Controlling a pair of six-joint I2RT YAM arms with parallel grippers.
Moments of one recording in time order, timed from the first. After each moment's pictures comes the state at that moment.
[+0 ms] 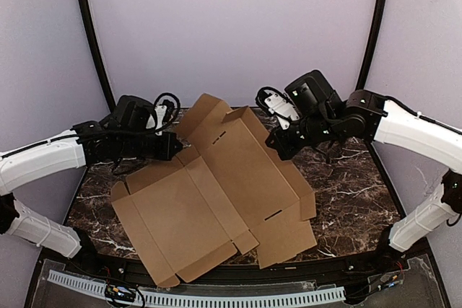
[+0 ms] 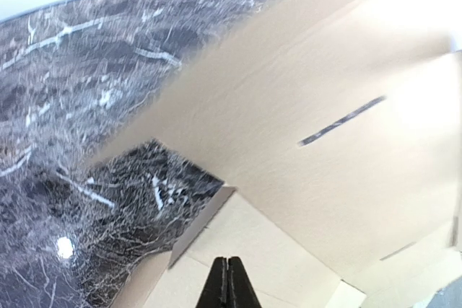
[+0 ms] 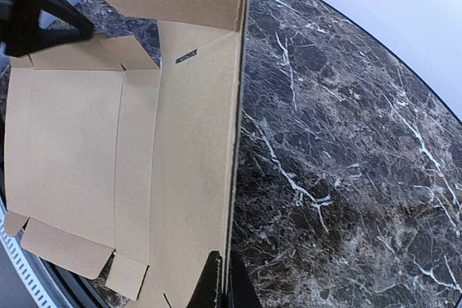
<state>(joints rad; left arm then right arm) -0.73 1.27 0.99 -0.41 -0.05 -0.43 0.98 1.41 1.40 -0.75 0.12 0.13</state>
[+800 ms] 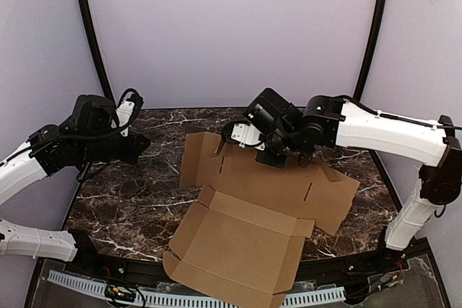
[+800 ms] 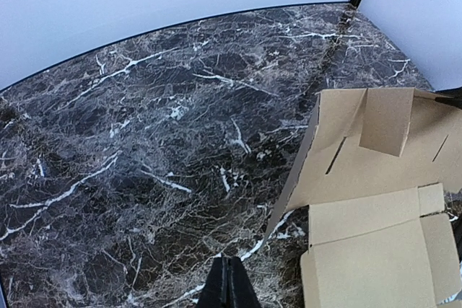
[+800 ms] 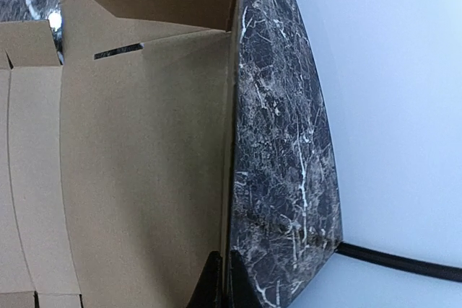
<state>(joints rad) -0.73 0.96 1.02 -0.67 -0.20 -0.26 1.09 1.64 1.55 -0.87 0.53 -0.42</state>
